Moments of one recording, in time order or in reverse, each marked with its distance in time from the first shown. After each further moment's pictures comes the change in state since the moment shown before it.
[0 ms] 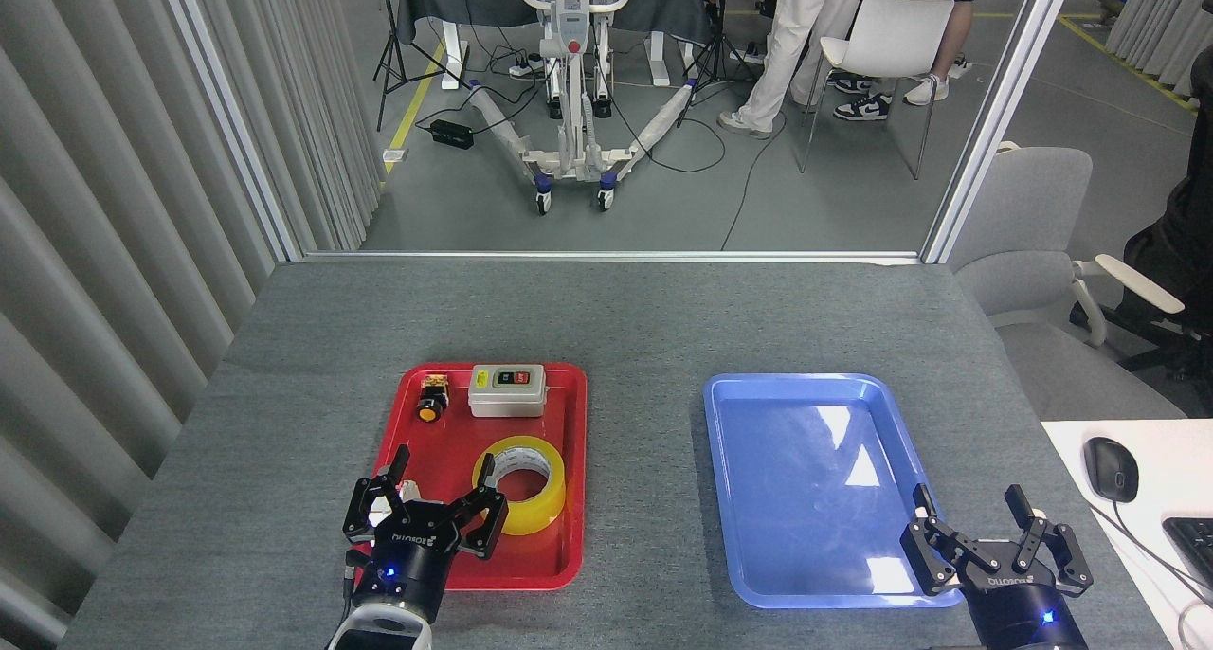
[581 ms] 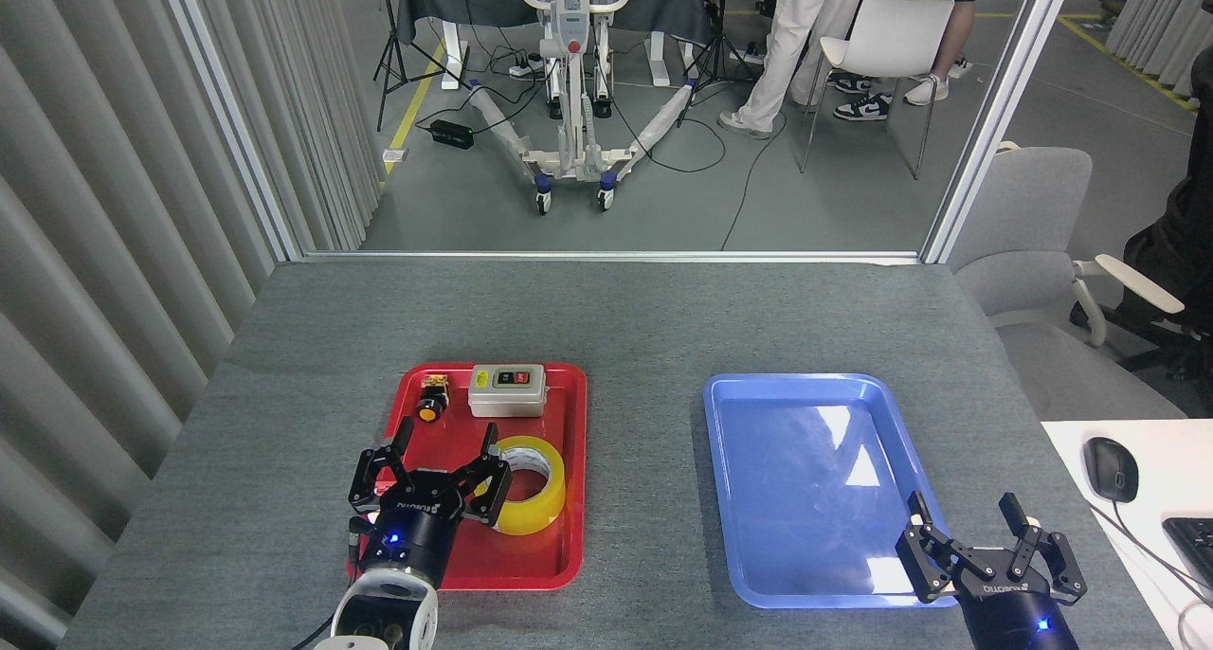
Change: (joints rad) left arm -0.084 -0.003 -0.006 0.038 0.048 0.004 -0.036; right arm 0.011 0.020 -0.005 0.000 -0.001 -0.003 0.007
